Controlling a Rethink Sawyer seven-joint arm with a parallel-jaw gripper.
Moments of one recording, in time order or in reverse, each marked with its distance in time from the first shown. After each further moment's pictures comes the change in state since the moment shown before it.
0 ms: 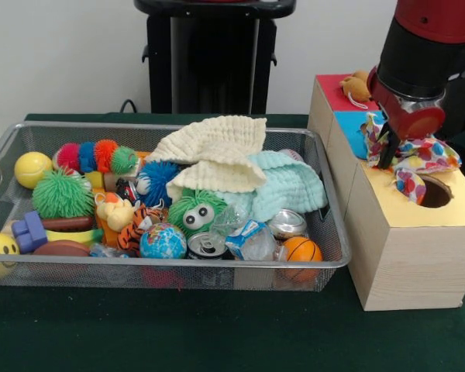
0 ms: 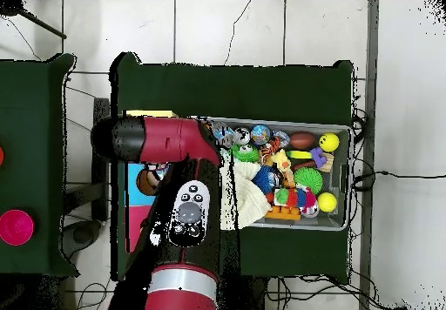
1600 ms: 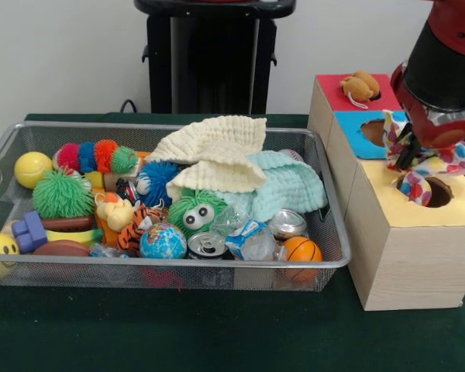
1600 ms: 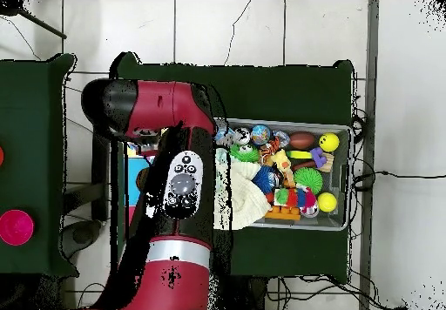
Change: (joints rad) arm 0.006 0.117 -0.039 -0.282 0.040 0.314 0.000
